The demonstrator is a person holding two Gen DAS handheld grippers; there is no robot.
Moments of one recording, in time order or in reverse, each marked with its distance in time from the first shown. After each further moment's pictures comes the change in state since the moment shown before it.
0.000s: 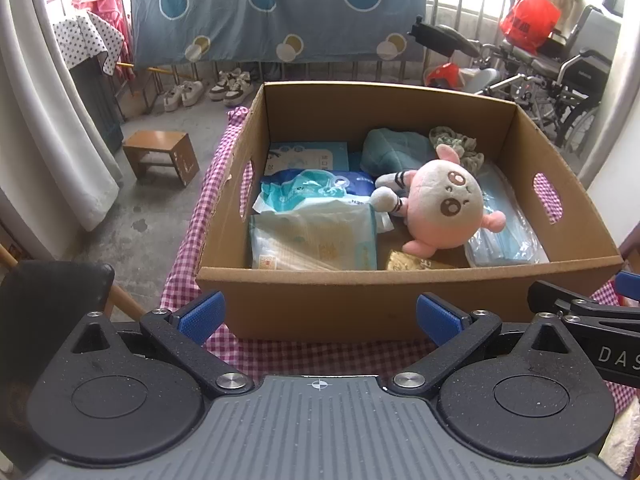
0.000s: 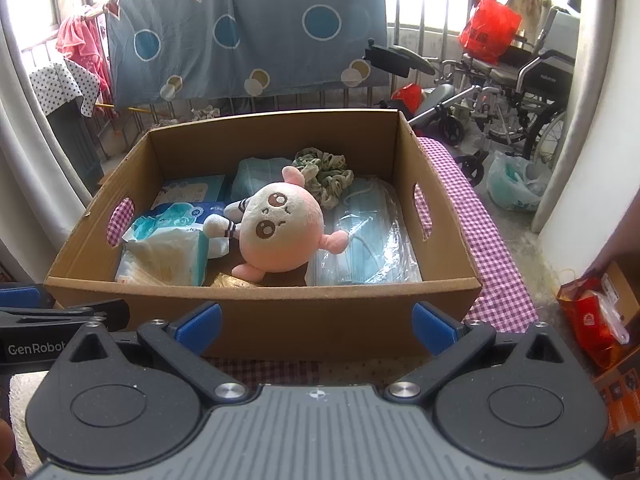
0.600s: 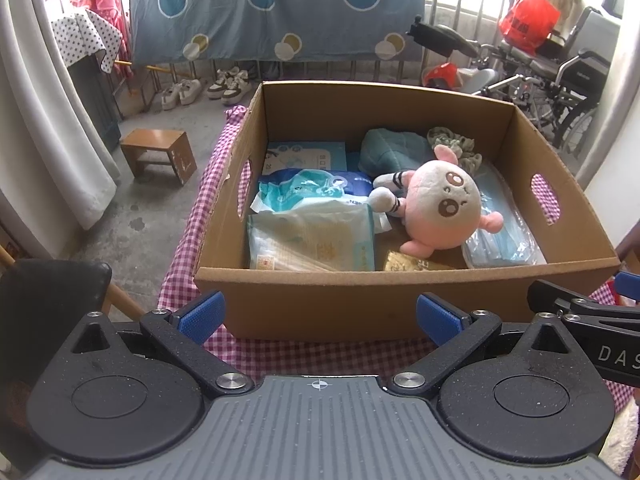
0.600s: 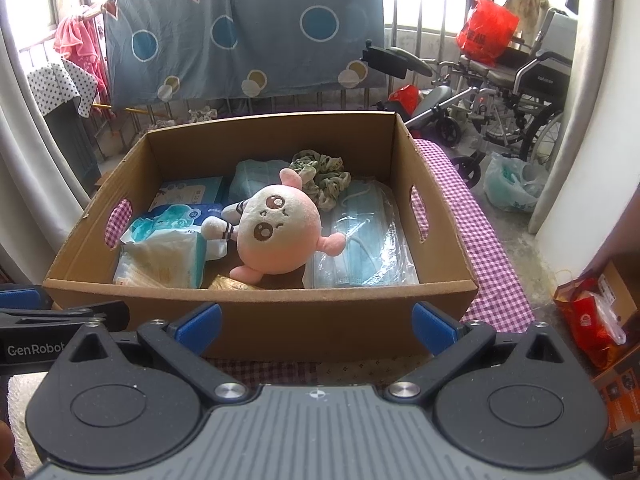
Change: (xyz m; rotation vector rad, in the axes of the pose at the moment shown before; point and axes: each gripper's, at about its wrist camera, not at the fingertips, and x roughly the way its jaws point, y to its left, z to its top) left arm 0.000 -0.001 0.000 -0.006 0.005 -0.008; right arm -0.002 0.002 0.000 -0.001 -0.004 -0.013
